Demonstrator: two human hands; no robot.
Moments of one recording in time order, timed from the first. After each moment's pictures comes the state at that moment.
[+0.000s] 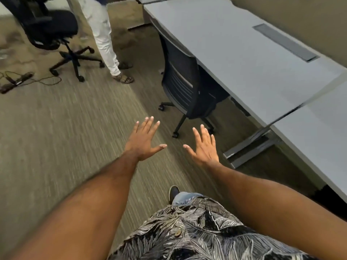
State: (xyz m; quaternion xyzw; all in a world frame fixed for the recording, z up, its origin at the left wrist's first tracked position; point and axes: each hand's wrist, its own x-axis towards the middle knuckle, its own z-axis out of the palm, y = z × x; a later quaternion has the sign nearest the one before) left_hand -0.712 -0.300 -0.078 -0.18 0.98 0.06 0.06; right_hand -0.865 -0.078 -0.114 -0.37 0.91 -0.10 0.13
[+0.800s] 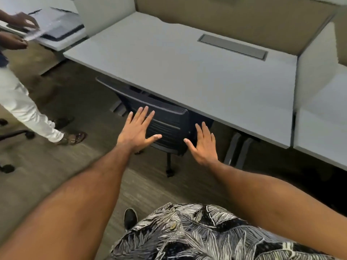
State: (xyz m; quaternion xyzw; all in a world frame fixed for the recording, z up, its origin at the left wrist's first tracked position) left_hand -1.078 -0.623 -0.057 0.10 0.99 0.04 0.02; right_hand -1.077 -0.337 -0.107 -0.06 0.97 -0.23 0.04
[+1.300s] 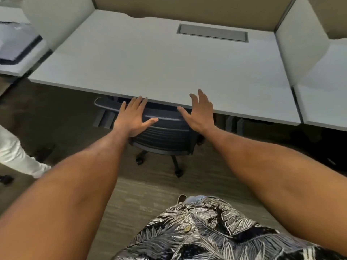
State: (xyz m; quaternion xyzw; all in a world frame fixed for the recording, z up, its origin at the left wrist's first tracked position) left_hand -1.228 -0.744 -0.030 0.18 0.98 0.05 0.08; right_hand -1.198 -0.476 -0.040 0.06 0.98 -0.20 -0.02
